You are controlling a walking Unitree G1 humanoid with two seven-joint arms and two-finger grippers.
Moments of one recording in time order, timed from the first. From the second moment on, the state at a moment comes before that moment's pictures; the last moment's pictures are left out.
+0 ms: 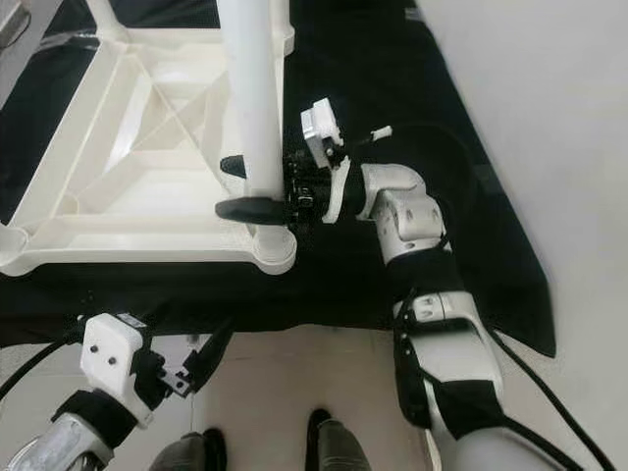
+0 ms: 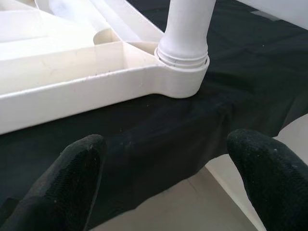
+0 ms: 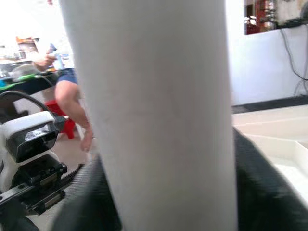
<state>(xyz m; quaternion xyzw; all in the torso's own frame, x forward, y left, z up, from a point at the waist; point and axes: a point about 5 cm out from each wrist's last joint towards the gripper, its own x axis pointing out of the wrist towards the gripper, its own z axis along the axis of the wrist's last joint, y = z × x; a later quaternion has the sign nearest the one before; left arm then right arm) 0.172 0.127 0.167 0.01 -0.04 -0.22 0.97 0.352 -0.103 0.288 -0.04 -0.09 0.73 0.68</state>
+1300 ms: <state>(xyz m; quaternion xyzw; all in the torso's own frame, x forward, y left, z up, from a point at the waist) 0.195 0.122 0.168 0.01 -0.06 -0.22 0.97 0.330 -0.077 0.245 -0.01 -0.06 0.33 0.94</state>
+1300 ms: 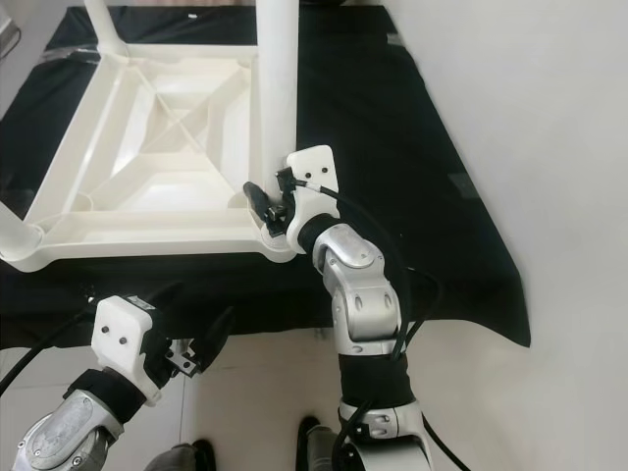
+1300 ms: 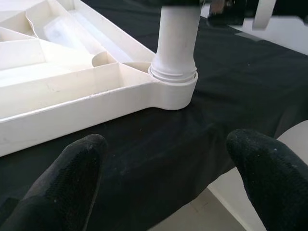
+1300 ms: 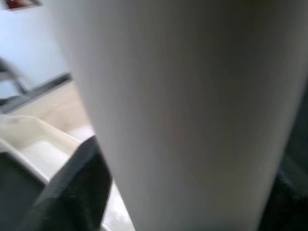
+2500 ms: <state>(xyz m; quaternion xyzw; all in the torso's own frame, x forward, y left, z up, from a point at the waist) 0.170 0.127 0.167 0.01 -0.04 -0.21 0.98 0.357 -0.117 0.295 -0.10 -0.12 0.70 0.70</state>
